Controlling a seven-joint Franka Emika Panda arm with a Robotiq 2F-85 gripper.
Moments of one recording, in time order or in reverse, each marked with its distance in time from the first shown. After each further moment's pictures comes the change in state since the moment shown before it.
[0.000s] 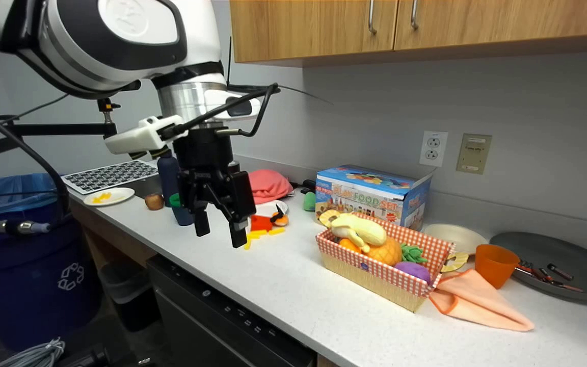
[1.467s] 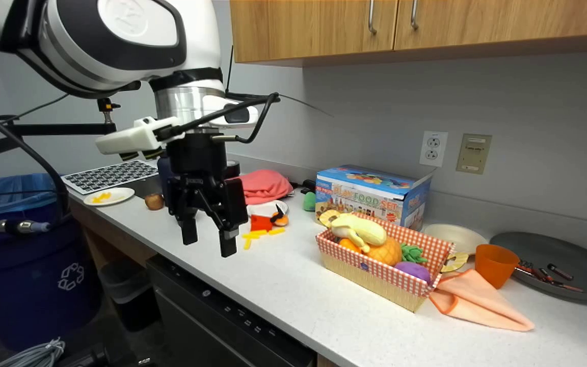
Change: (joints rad) arm 0.000 0.000 0.002 0.000 0.008 -0.080 -0.048
